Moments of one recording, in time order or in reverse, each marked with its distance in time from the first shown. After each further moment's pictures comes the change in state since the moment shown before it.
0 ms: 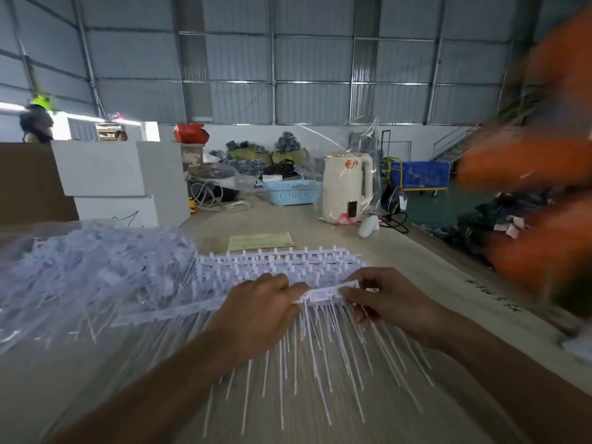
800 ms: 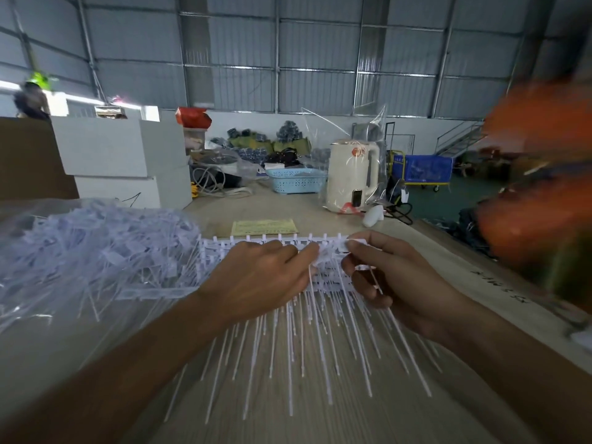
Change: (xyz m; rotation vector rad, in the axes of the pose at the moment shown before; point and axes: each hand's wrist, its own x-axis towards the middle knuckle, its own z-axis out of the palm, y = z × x) left_hand 0.008 -0.016 -0.018 0.317 0.299 0.261; right_hand -0.017 -0.043 0.029 0.388 0.011 -0.045
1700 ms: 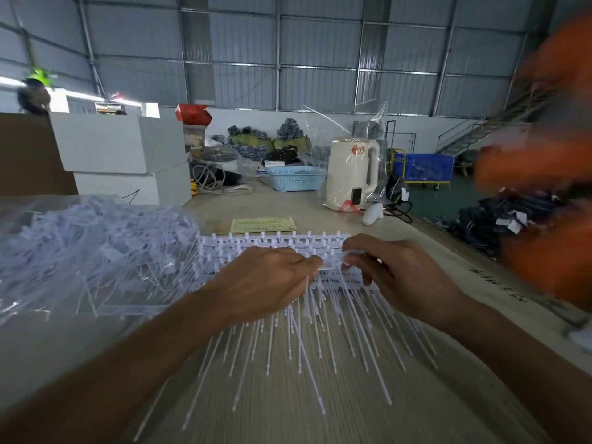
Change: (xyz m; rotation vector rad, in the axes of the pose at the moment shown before) left_hand 0.003 0.004 -0.003 -0.371 -0.119 0.010; right_hand 0.006 0.003 -0.029 -1.196 -0.022 -0.713
